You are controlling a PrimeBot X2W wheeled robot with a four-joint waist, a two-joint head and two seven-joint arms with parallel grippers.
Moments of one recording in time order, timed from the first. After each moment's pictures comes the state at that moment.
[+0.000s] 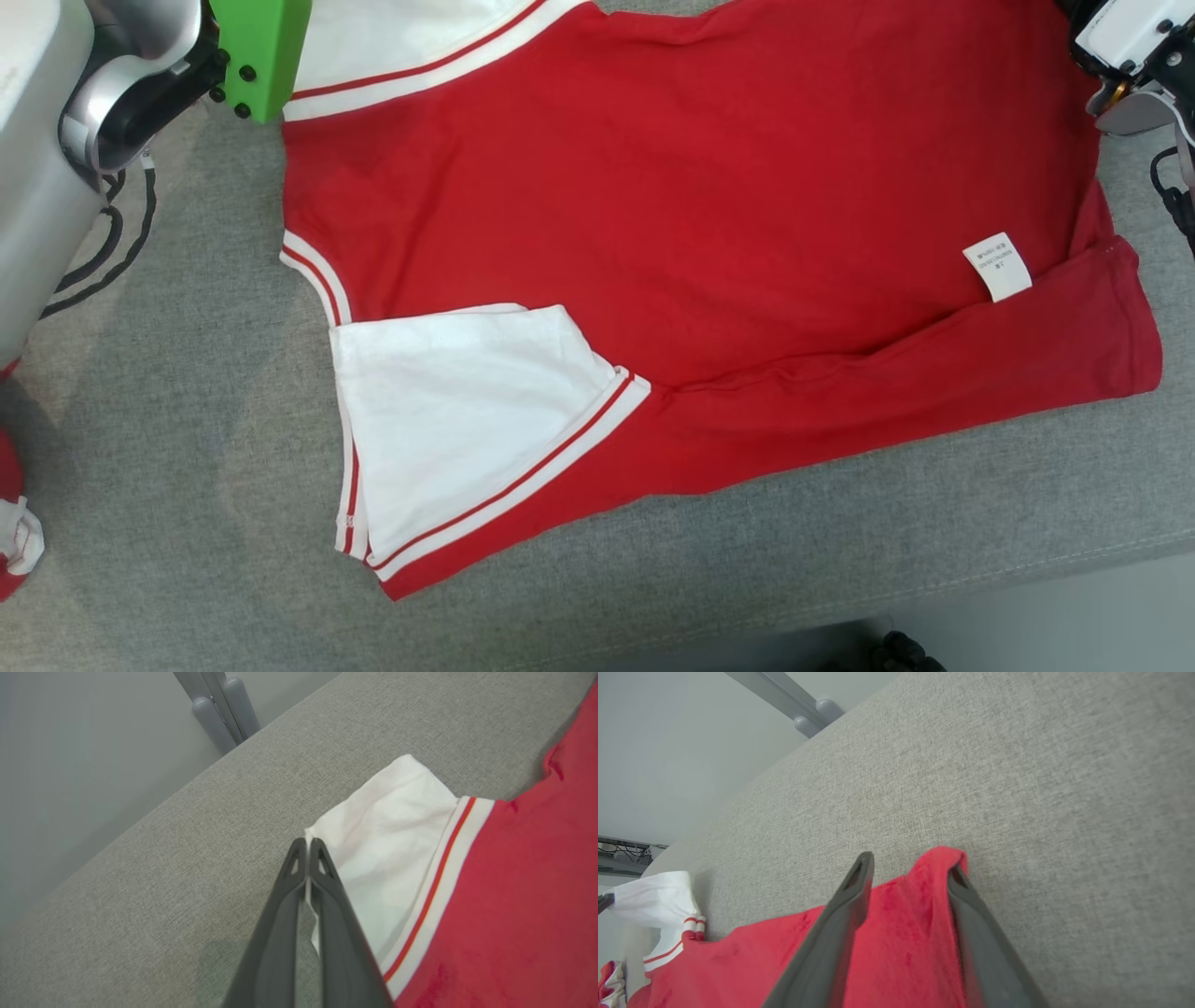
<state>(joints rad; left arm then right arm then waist) -1.40 0.55 -1.00 0.44 -0.89 -0.13 0.46 -1.08 -0.41 0.20 0.67 1.01 0.13 0.48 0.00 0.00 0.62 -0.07</state>
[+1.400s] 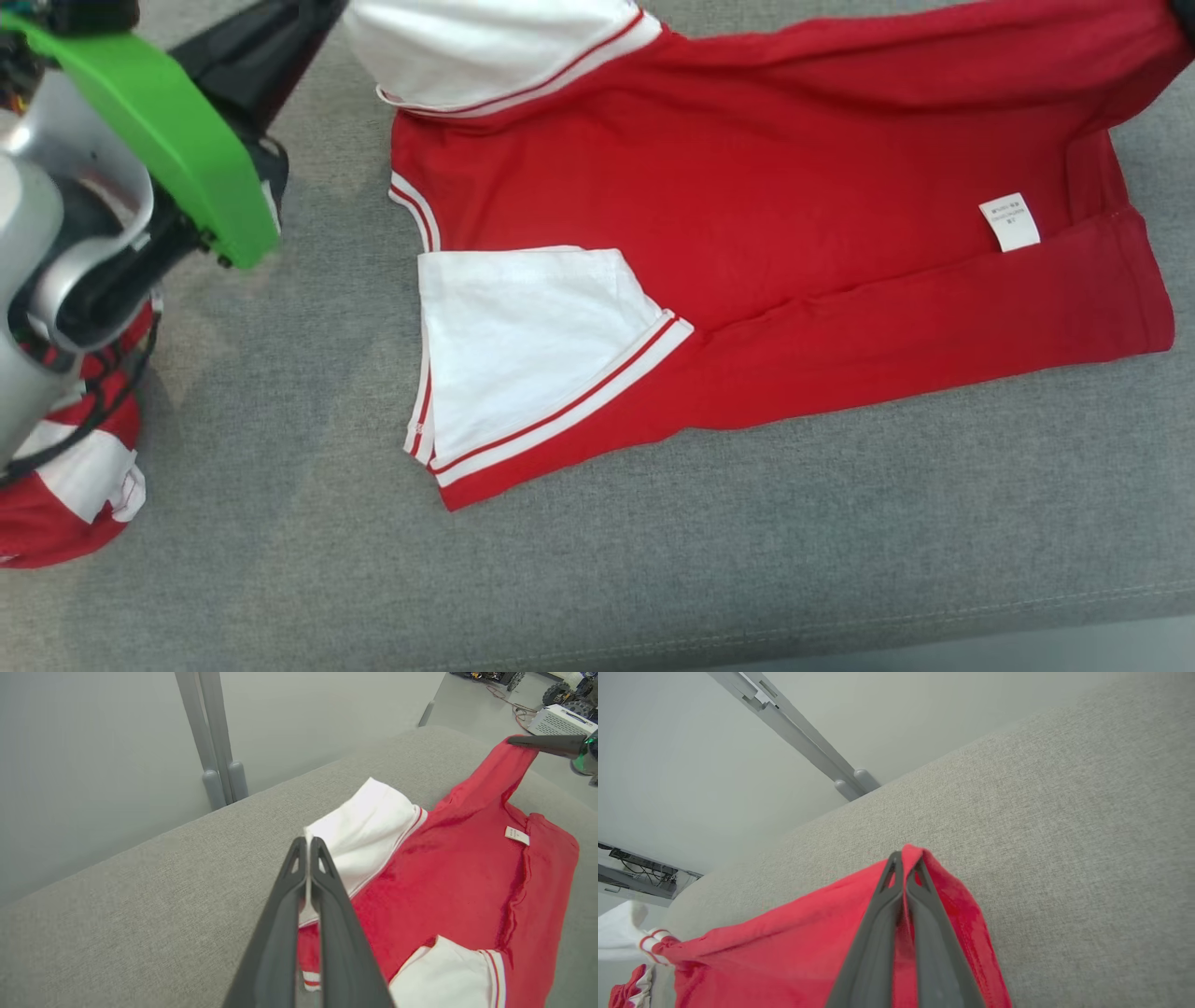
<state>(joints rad) -1.20 0.76 -1.02 0.12 -1.14 -0.08 0.11 -0.83 -0.62 0.19 0.46 1.17 0.13 0.30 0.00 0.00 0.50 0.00</state>
